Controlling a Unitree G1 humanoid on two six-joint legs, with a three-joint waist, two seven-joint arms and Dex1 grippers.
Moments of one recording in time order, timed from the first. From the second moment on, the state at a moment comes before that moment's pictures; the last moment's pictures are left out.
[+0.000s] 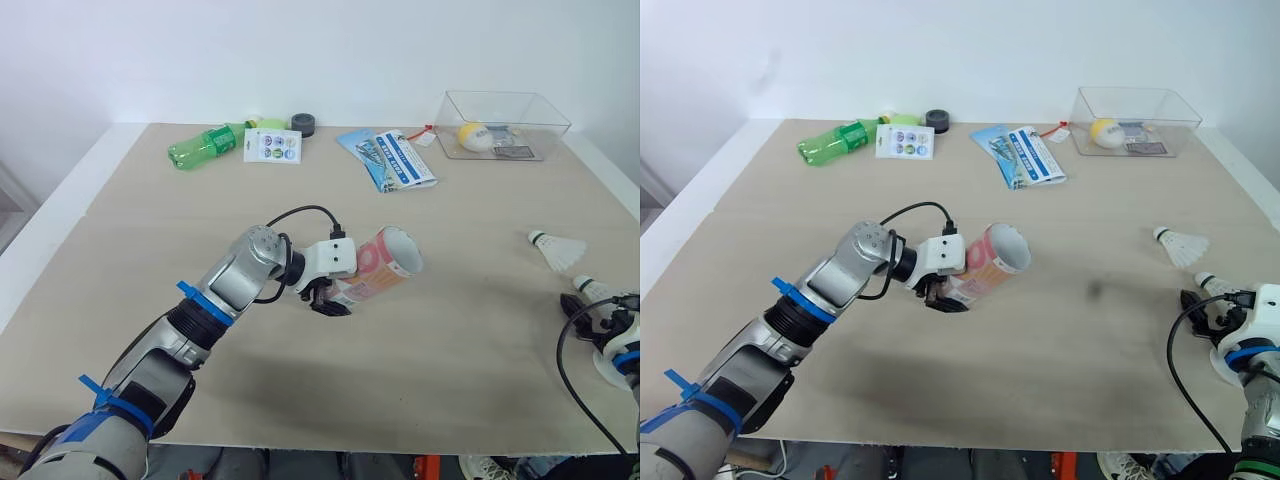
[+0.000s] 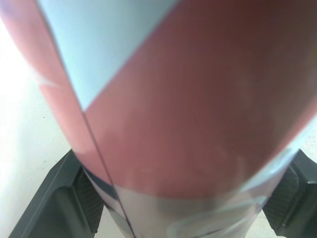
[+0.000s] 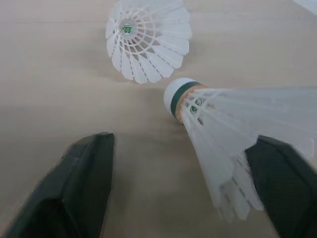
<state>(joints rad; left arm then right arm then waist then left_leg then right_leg) -0.87 0.32 -0.51 0.19 0.07 0.51 -1.17 -0.12 -0.73 -0.62 0.51 0.34 0.16 0.53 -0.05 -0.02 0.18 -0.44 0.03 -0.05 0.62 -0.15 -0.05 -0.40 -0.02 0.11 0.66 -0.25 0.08</state>
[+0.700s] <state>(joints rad) -0.87 0.32 -0.51 0.22 0.06 0.47 -1.17 -0.03 -0.77 -0.58 0.32 0.29 0.06 0.53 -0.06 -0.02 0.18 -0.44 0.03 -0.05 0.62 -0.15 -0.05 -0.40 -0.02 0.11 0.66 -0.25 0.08</state>
